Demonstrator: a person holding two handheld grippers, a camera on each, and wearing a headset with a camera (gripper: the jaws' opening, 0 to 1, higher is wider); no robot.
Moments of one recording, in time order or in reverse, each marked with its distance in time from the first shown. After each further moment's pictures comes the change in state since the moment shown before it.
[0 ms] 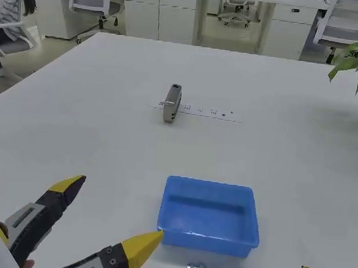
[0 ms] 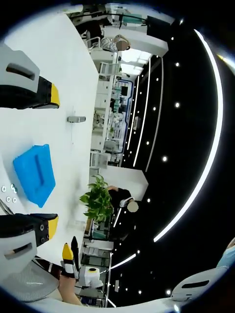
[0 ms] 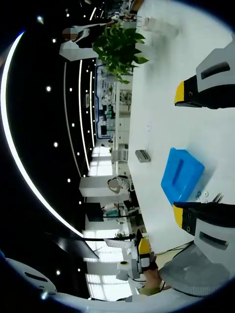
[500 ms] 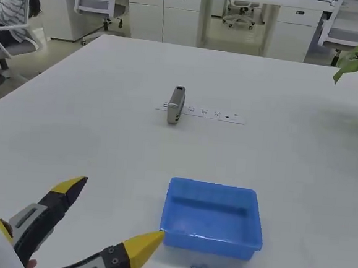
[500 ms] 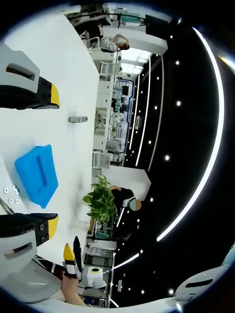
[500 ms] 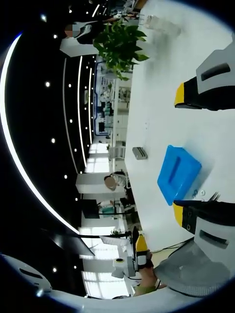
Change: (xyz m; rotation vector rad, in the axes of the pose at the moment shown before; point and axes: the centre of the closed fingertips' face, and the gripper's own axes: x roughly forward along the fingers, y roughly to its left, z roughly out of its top) left arm 0.000 0.001 0.000 0.005 0.003 0.009; right arm 0.001 0.002 -0.002 0.000 0.011 0.009
